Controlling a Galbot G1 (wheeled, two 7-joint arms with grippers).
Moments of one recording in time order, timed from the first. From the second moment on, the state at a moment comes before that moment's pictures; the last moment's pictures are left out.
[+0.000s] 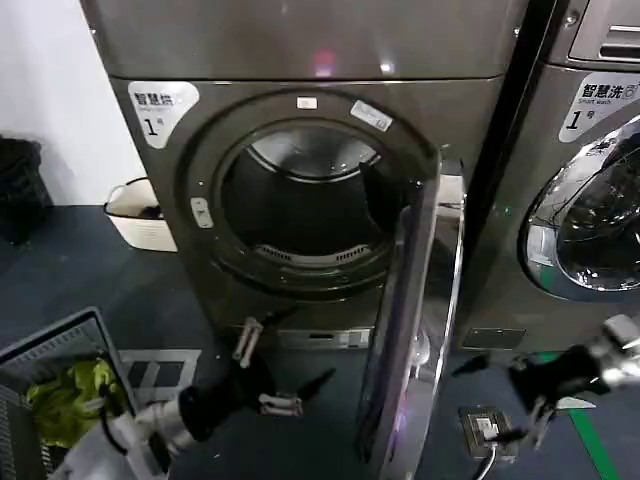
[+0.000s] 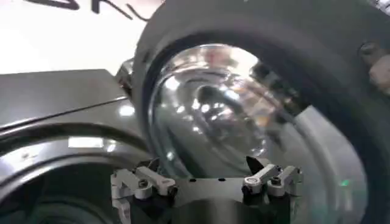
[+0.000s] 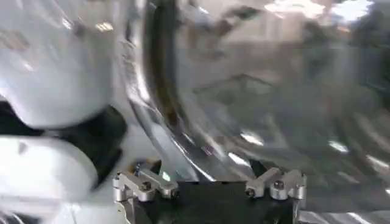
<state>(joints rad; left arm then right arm) 1.41 -0.80 -0.37 -2.25 -0.06 -0.38 0.36 -1.00 0.20 0.31 1.60 0.83 0.11 -1.39</state>
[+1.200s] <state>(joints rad) 0.88 -0.97 0.23 -2.08 -0.08 -0.36 0.34 -1.26 0.30 0.85 0.49 0.69 0.67 -0.72</state>
